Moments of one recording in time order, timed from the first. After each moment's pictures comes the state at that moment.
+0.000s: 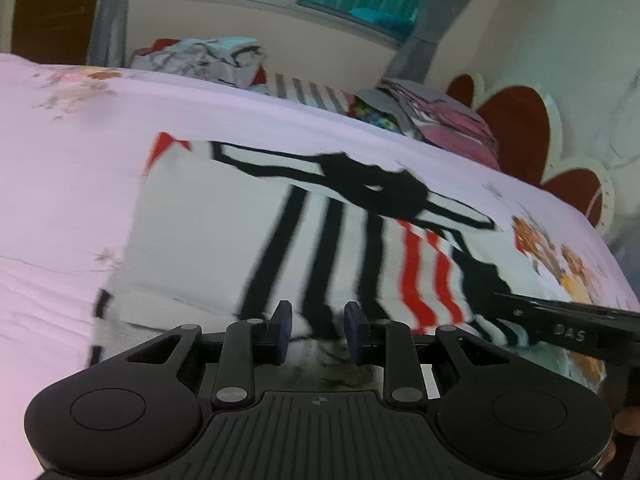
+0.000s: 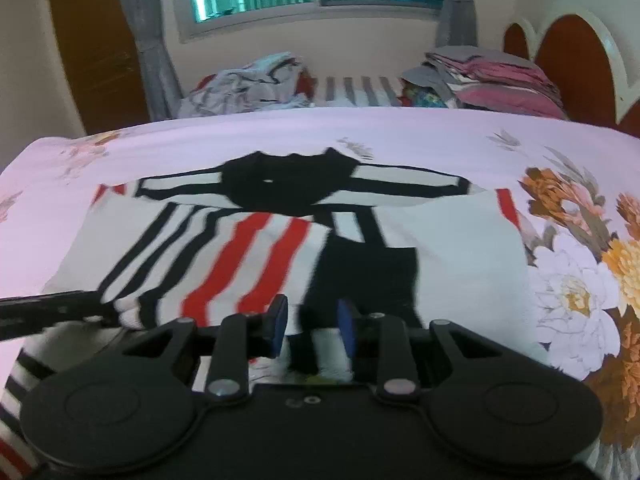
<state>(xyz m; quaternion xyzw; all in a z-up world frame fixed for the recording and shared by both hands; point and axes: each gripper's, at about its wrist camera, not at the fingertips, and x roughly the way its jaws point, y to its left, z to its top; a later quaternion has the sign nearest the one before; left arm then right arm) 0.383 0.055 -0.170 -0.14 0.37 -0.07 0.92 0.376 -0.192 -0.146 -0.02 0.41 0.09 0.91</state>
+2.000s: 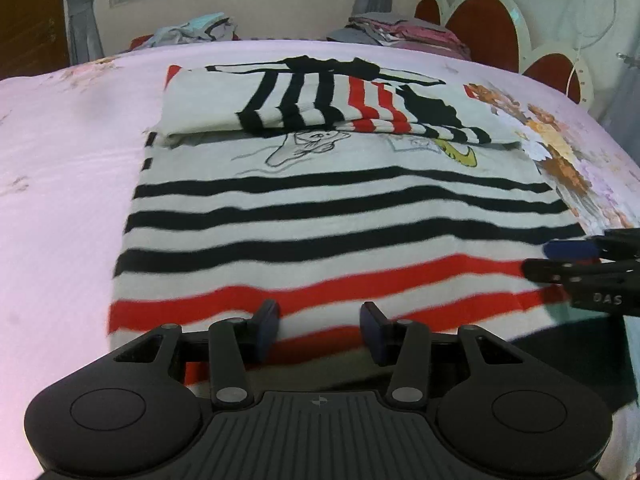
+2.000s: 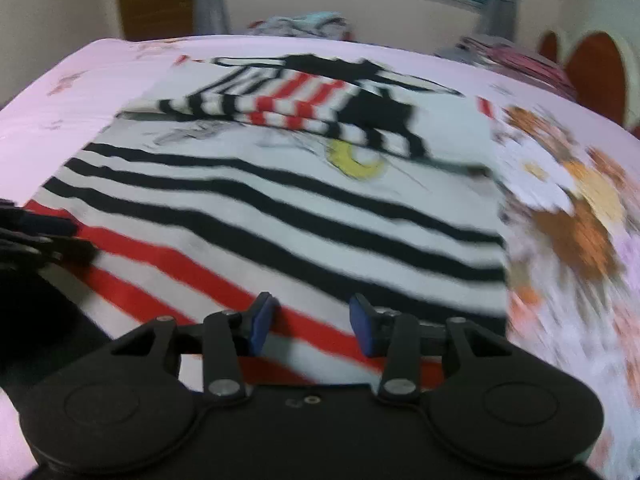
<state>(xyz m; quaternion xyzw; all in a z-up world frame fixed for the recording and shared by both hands) 0.207 0.035 -0.183 -0.02 0.42 -0.09 0.90 0.197 -0.231 -0.165 -0.10 0.45 0.11 0.88</state>
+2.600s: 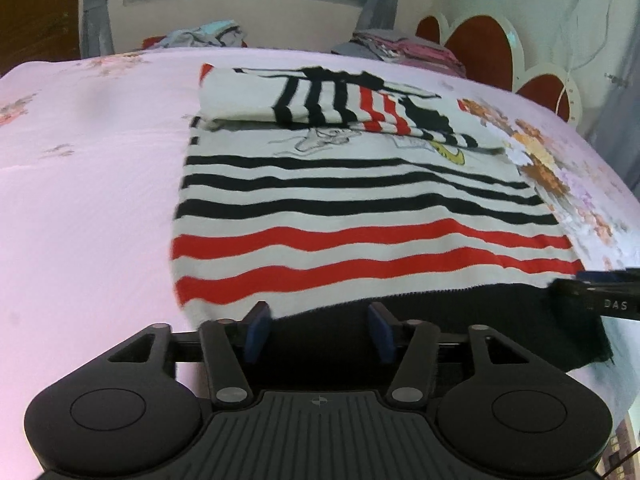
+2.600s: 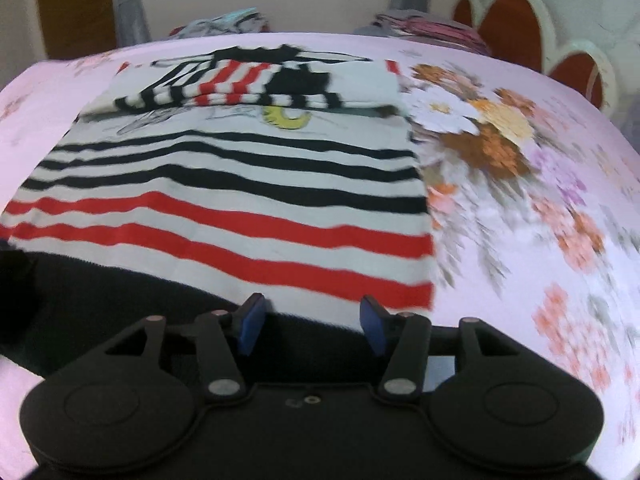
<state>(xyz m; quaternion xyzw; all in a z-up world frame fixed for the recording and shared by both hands) 0.148 0.078 -0.173 -0.05 0.41 -0.09 0.91 0.127 -0.242 -0.150 -0.05 0.45 -0.01 0.89</state>
